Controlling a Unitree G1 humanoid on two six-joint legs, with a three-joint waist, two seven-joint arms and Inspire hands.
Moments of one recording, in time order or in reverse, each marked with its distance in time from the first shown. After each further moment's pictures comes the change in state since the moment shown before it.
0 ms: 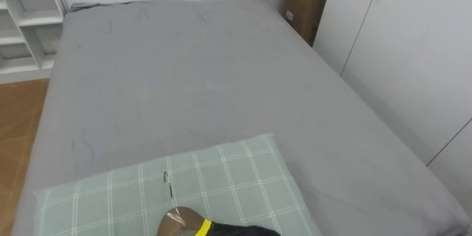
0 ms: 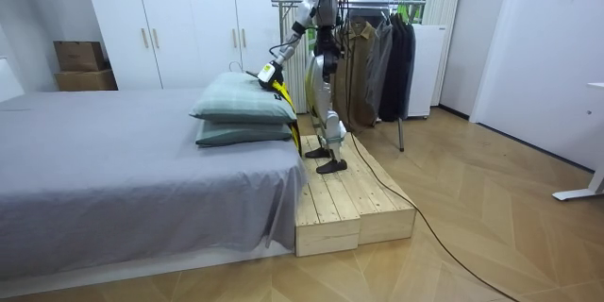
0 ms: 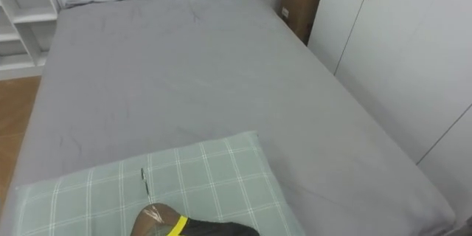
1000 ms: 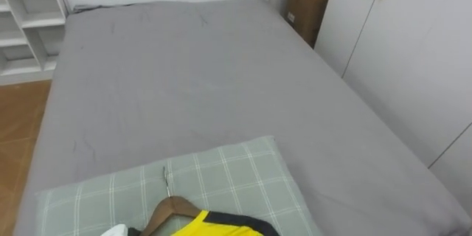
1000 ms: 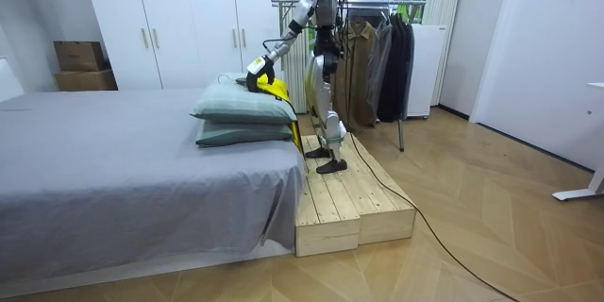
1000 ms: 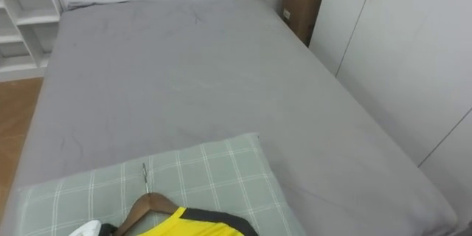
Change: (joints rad) left arm -0.034 0.033 0.013 -0.040 0.117 -0.034 0.077; right arm 0.008 0.000 0.000 0.025 0.031 -0.018 0.029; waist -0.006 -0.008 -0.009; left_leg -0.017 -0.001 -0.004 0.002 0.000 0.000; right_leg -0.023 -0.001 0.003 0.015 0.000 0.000
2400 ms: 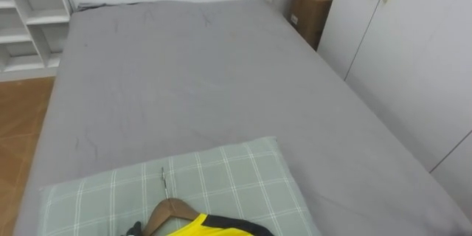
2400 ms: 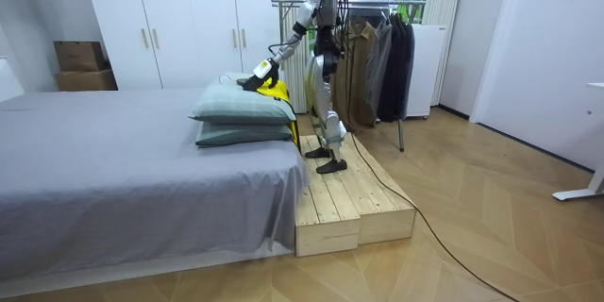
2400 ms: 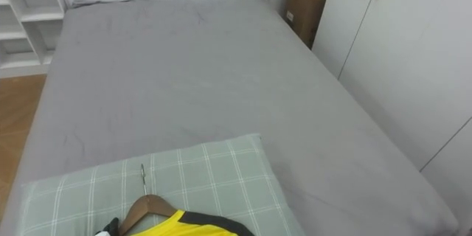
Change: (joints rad) left arm 0.051 -0.029 0.031 0.001 0.001 -0.068 -0.005; right arm 0.009 0.000 -0.029 -0.007 0.044 -0.015 -0.043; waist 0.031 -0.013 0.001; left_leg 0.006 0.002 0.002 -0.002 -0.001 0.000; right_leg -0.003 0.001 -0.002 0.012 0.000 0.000
